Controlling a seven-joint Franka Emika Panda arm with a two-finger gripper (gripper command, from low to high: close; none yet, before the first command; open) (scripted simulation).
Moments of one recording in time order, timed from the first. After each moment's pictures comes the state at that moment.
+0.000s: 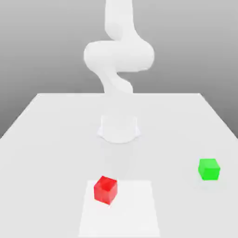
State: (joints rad) arm -0.03 -0.72 0.03 -2.35 -0.02 2.35 0.85
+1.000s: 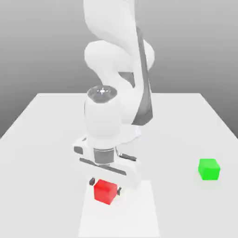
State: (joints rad) arm -0.16 0.22 0.04 -2.78 -0.06 3.01 1.18
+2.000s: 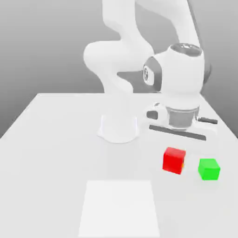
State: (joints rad) arm 0.14 -0.12 0.40 -2.76 0.11 2.68 1.69
